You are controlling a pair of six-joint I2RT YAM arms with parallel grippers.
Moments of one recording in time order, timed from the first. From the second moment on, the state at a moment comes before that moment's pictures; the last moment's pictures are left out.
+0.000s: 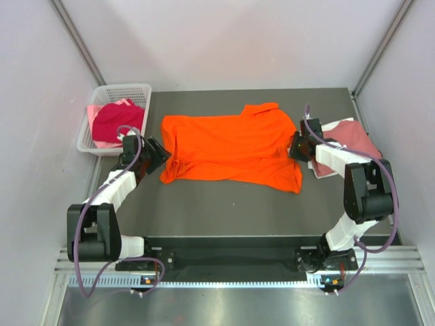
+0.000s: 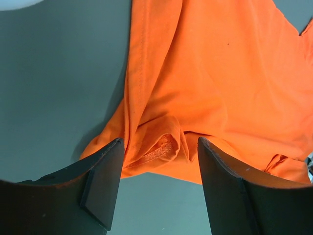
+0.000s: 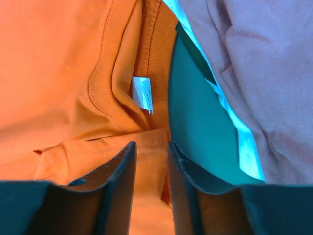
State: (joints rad) left arm 0.01 1.33 0.73 -0.07 0.16 -0.68; right arm 0.16 1.66 1.00 -0.24 0.05 0.39
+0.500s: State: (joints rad) left arm 0.01 1.33 0.72 -0.08 0.14 -0.68; right arm 0.16 1.68 0.97 -0.23 0.03 0.43
